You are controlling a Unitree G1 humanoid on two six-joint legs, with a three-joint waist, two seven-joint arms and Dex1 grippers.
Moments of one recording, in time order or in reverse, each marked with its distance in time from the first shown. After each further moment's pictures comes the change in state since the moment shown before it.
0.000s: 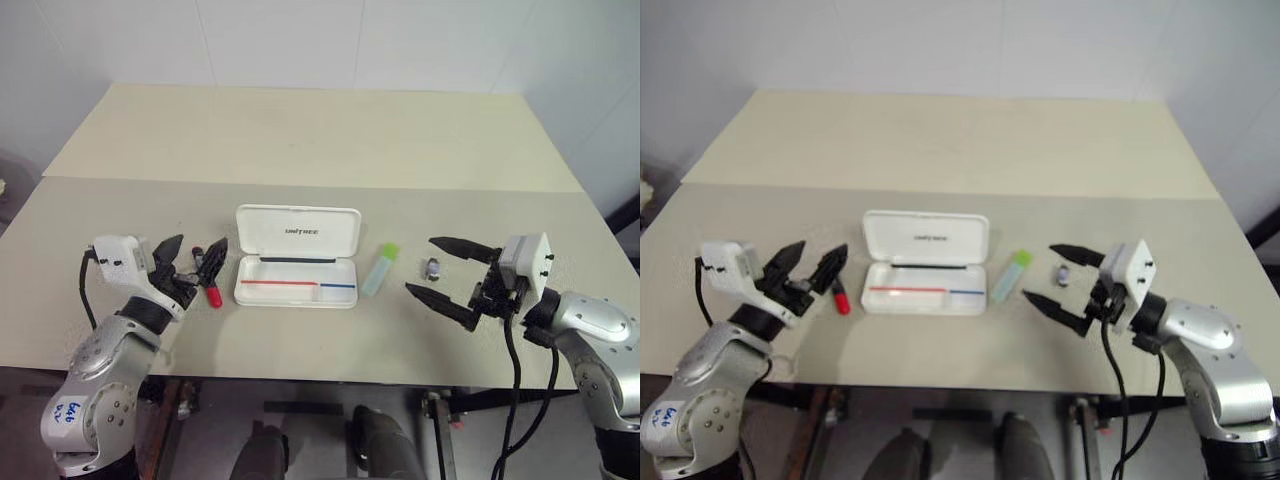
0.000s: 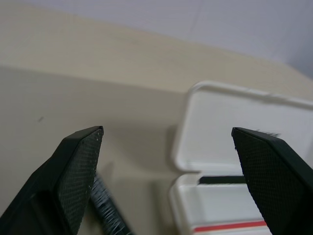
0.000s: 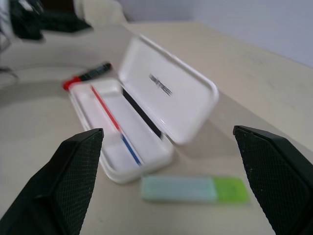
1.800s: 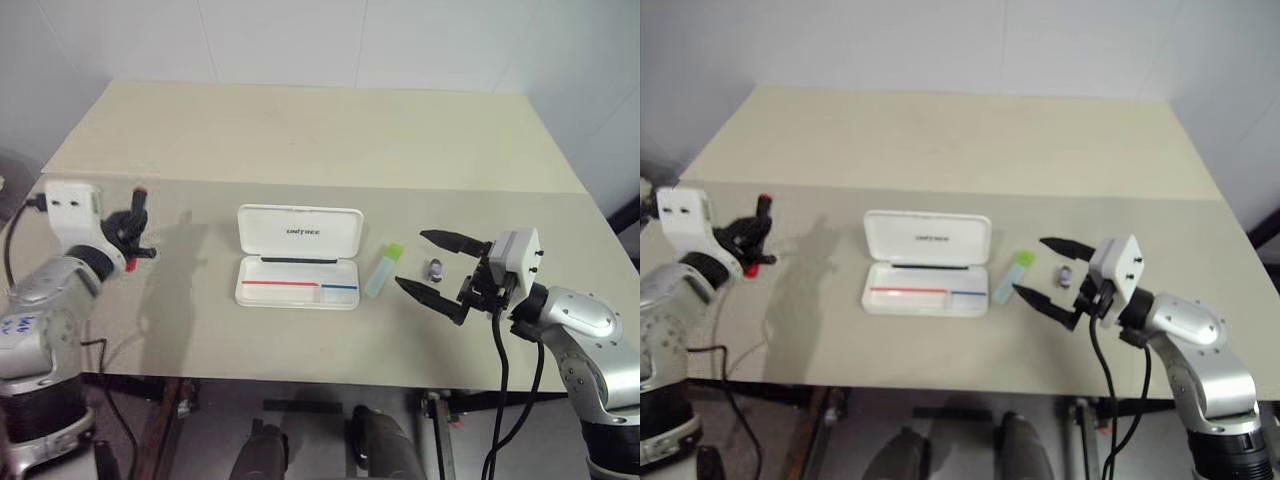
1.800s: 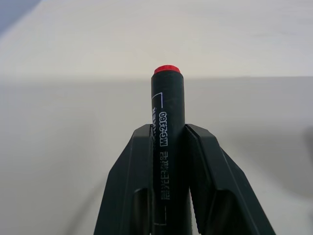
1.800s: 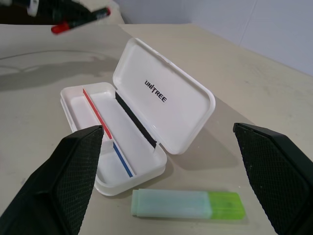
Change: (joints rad) left arm -0.317 0.474 0.018 0.379 0.164 0.082 -0.165; right arm -0.042 0.015 0.044 0.034 -0.060 -0.034 -0.054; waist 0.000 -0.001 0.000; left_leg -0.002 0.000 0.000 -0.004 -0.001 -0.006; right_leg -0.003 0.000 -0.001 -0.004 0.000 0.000
